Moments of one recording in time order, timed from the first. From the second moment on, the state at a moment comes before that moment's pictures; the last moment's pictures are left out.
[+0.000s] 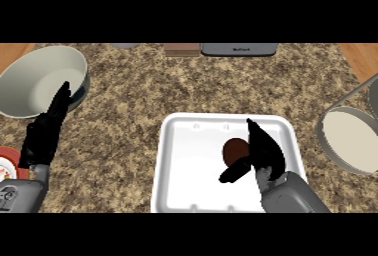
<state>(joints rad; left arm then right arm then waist) -0.17 0.43 -0.10 -1.45 0.02 0.22 0.08 -0.32 -0.20 0.50 -1.52 0.47 -0.05 1.19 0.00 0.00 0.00</state>
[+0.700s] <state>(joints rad) -0.17 0.40 -0.06 -1.43 -0.02 0.19 0.06 -0.33 -0.08 0.40 -1.32 0.49 -0.01 1.08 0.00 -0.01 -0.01</state>
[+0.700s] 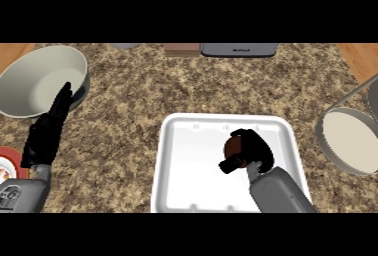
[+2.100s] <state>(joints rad) -0.19 0.35 -0.06 -1.44 -0.08 0.16 0.07 -0.88 -0.10 0.08 -0.91 0.99 -0.34 1.11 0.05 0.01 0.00</state>
